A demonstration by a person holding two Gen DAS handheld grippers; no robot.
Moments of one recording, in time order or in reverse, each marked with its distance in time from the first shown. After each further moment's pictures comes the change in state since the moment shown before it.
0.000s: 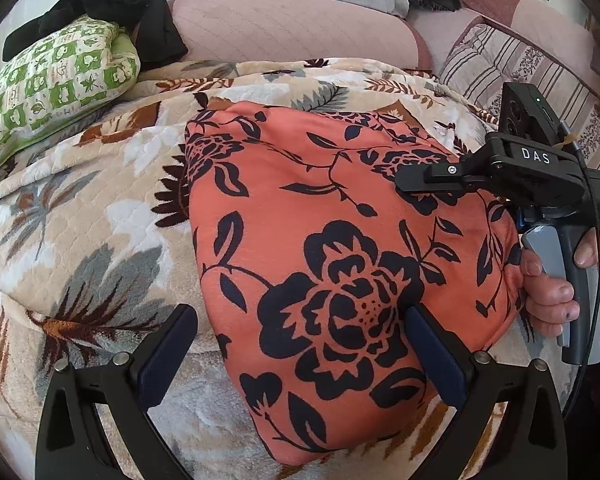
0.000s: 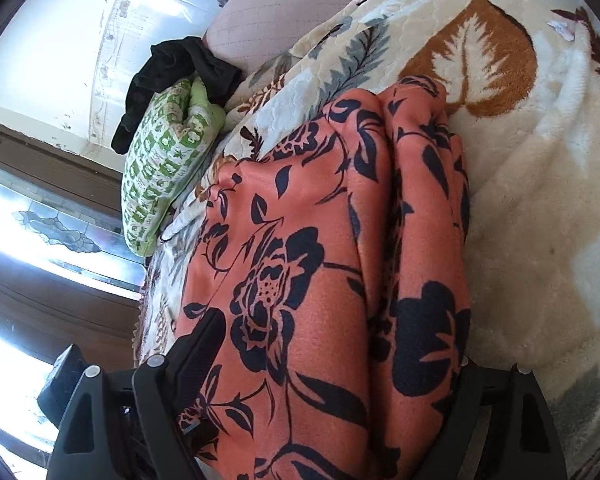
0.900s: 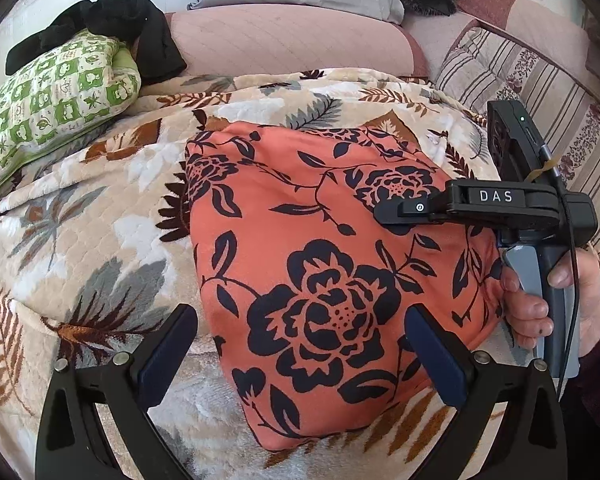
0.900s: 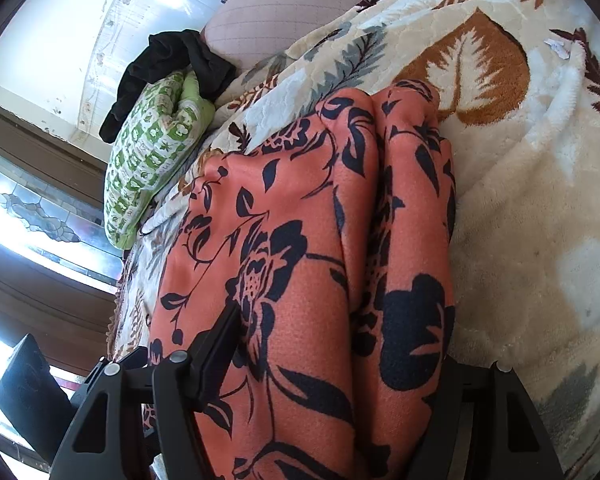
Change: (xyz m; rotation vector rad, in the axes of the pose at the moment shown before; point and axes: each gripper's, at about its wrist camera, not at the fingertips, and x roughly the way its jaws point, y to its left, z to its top) left arm -0.019 -0.010 0.008 0.006 -0.026 0.015; right arm 0.001 0.002 -0.005 -0.047 -0.014 -0.068
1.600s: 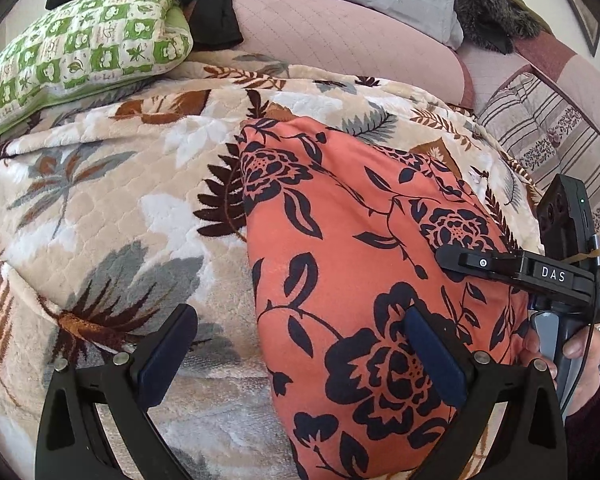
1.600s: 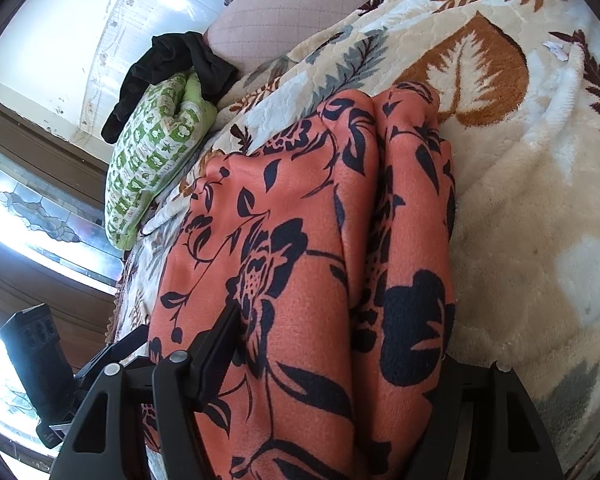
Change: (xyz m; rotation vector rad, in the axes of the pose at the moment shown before) left arm 0.022 0.049 0.012 -0.209 0.031 -0.016; right arm -0.002 -0.003 -0.002 -0.011 -0.010 -0.001
